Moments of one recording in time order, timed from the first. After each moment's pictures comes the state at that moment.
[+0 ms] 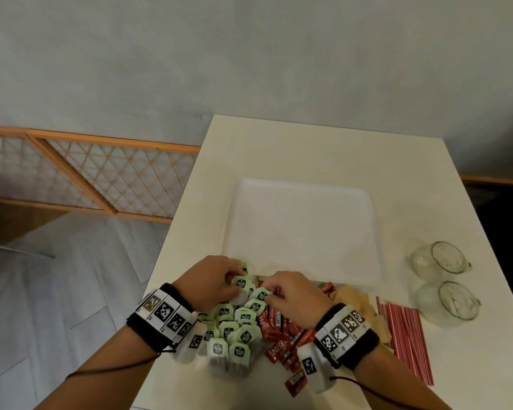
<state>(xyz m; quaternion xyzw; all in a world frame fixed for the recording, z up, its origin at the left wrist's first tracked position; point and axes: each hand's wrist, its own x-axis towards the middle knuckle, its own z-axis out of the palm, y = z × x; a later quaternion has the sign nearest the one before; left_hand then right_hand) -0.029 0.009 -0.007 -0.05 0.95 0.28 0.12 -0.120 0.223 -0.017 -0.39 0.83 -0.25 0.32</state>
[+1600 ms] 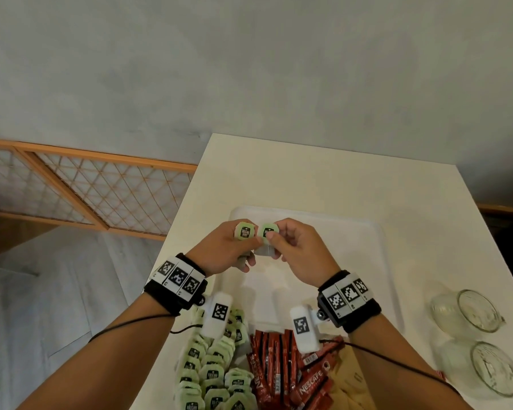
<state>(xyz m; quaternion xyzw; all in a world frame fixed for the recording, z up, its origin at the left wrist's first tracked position) -0.150 -0.016 0.015 -0.15 0.72 0.67 0.07 -0.244 0.157 -0.007 -0.28 0.73 -0.57 0.24</state>
